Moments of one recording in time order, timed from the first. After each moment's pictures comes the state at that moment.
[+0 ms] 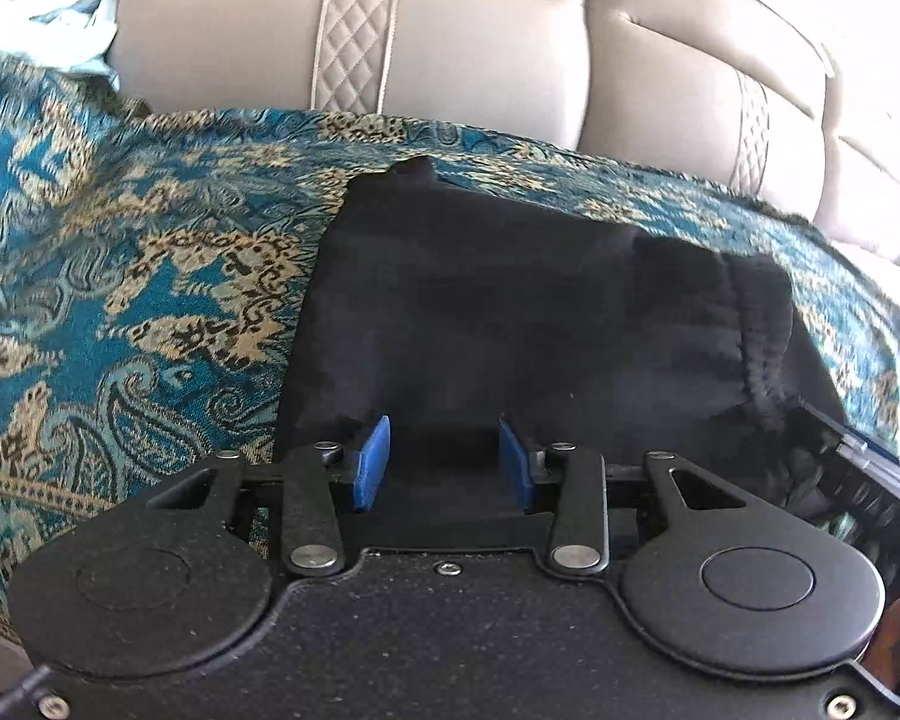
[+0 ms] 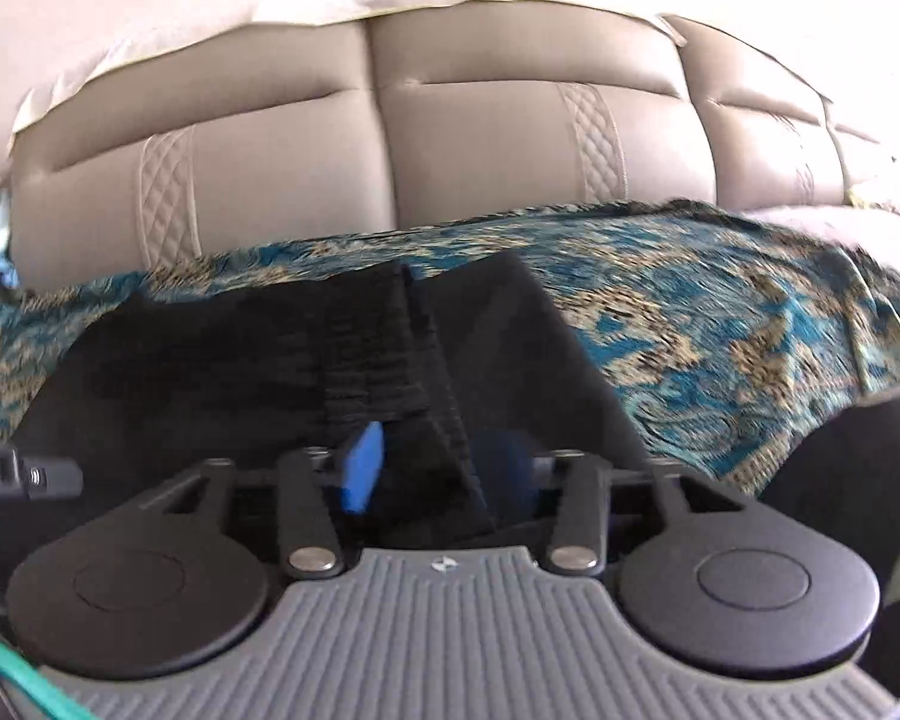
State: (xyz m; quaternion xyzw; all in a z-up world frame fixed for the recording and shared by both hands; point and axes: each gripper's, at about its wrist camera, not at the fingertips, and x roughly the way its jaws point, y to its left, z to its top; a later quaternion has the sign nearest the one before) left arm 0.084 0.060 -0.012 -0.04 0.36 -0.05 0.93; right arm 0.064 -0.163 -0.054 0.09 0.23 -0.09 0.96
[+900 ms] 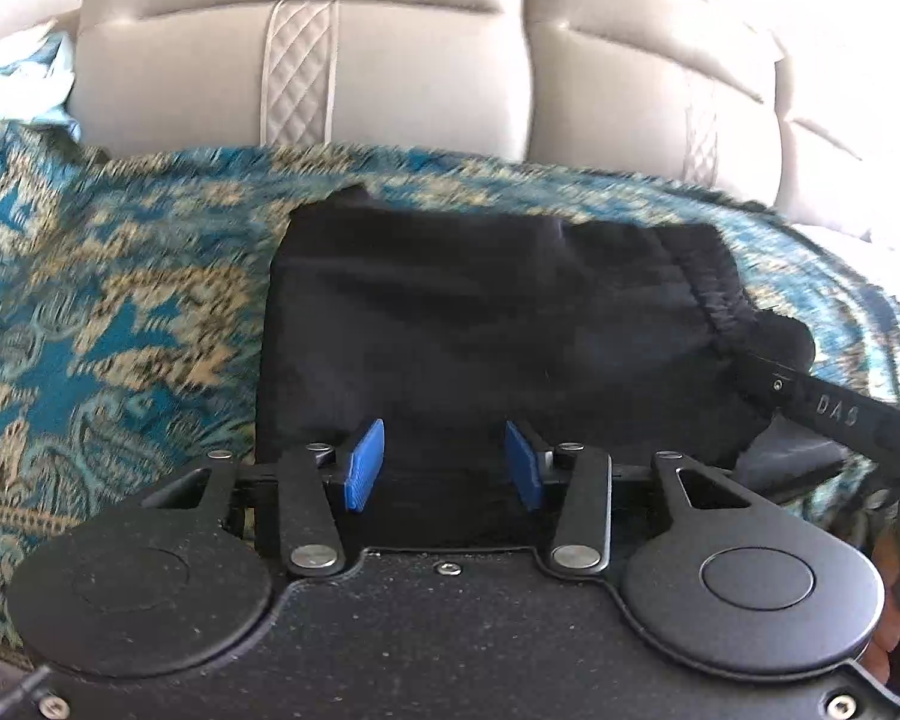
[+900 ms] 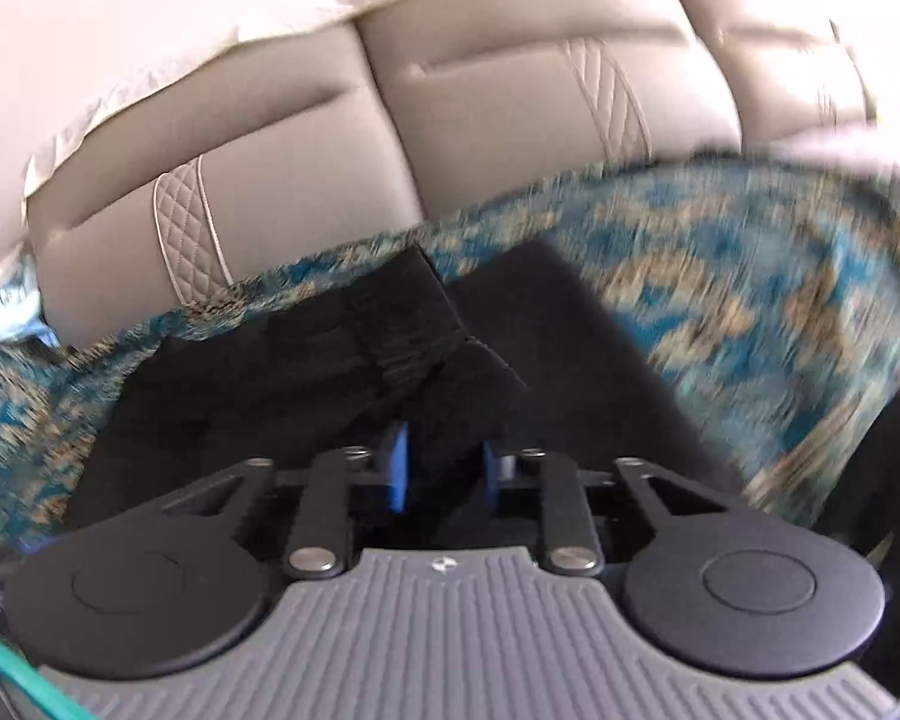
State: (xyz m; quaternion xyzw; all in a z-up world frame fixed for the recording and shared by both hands) left arm 0.068 0.039 -0.003 -0.02 0.33 -0.09 0.94; right arm 0.079 -0.175 -0.050 0.15 0.23 -0.04 0.96
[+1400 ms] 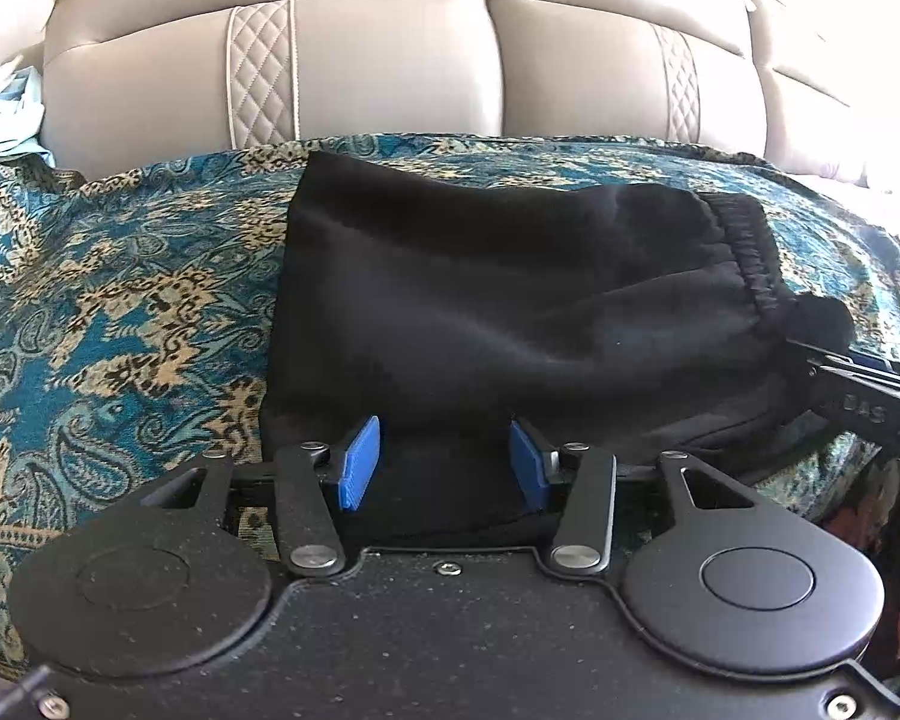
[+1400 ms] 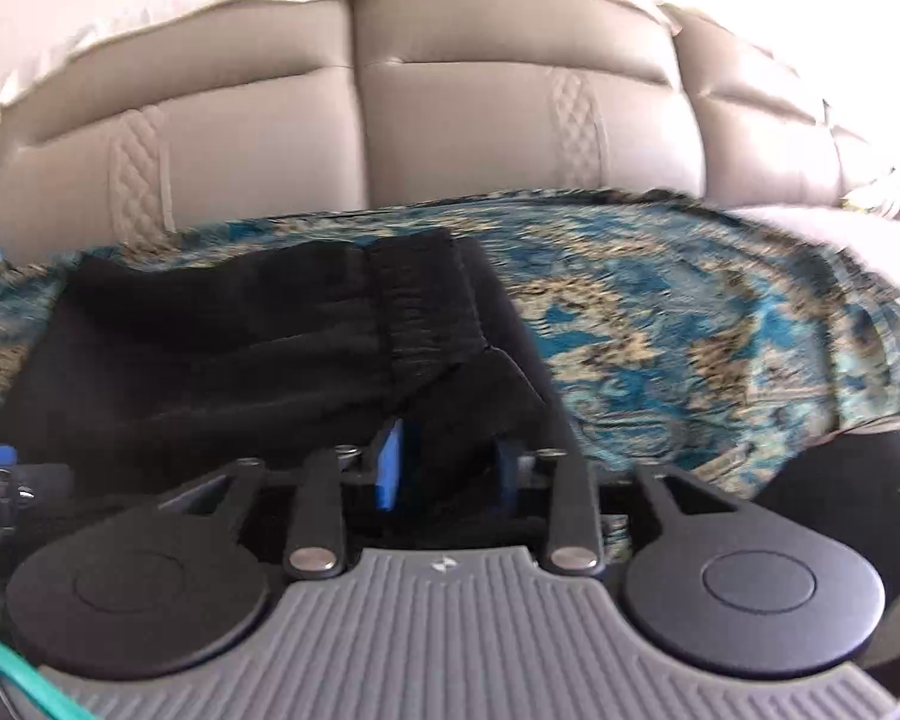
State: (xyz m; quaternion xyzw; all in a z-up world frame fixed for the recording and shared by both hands) left arm 0.069 0.017 -0.020 0.03 0.34 -0.10 0.93; right arm 0.071 -0.195 -0.062 0.08 0.26 -0.07 0.96
